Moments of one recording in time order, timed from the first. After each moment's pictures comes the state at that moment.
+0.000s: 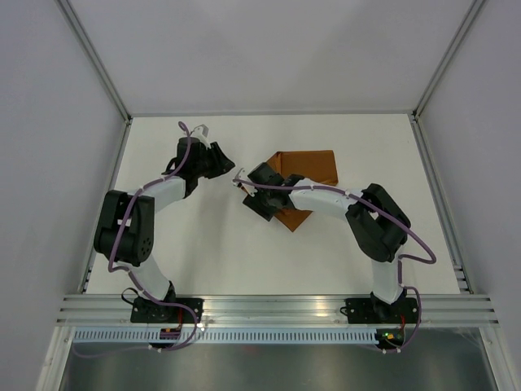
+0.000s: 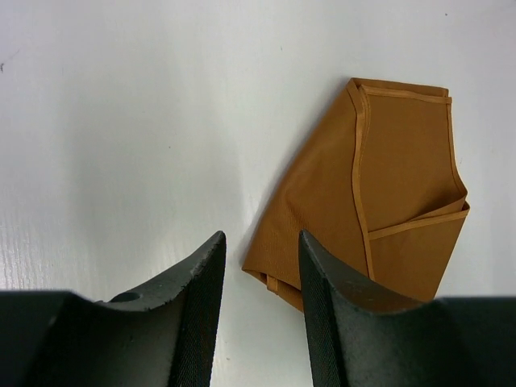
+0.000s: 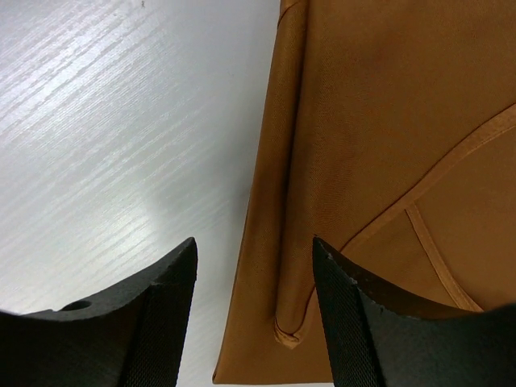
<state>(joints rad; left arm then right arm) -0.22 1.72 0.99 0.21 0.26 -0.51 0.83 1.95 1.36 -0.42 0.11 -0.22</state>
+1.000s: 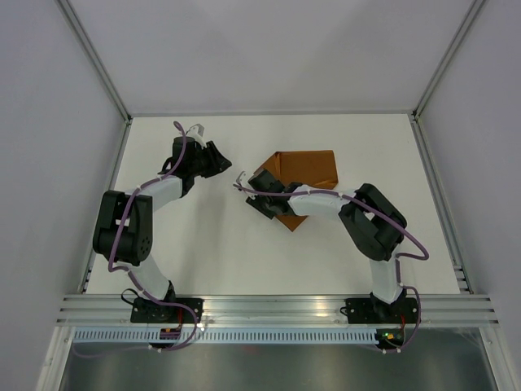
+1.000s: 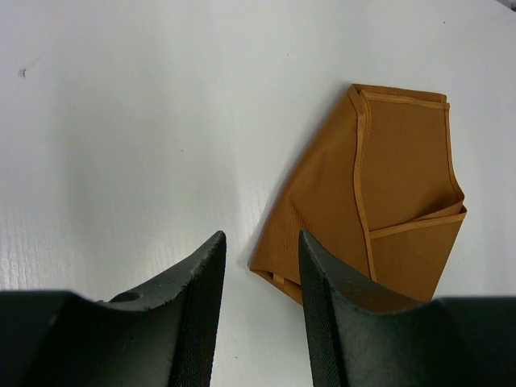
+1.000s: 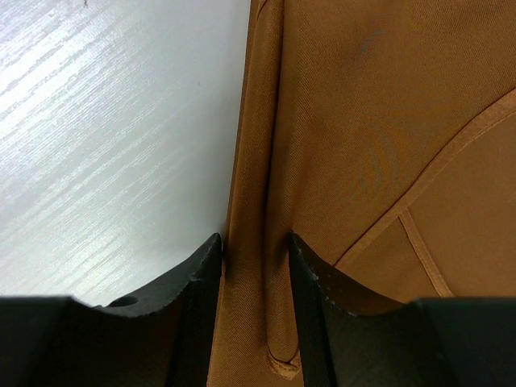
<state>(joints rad) -0.18 1.72 0.99 0.21 0.30 -0.51 0.84 1.99 1.29 -0.26 0.20 -0.24</state>
